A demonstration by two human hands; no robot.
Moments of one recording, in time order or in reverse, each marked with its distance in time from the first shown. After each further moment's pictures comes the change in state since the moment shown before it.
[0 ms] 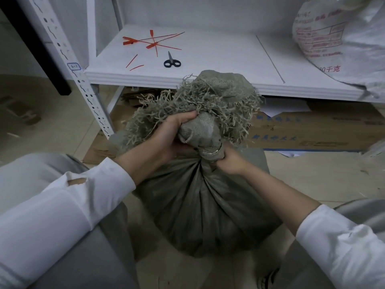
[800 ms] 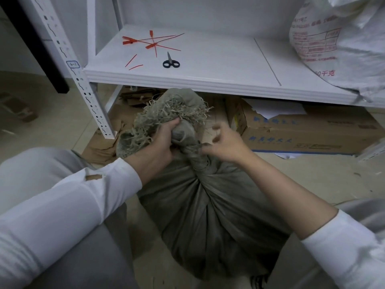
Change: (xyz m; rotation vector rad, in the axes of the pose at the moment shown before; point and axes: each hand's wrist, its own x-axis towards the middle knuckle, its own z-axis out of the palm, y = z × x) left_hand 0.012 -0.021 -0.002 -0.199 0.362 -0.040; right_hand -0.009 -0.066 -0.032 -0.121 0.088 0.283
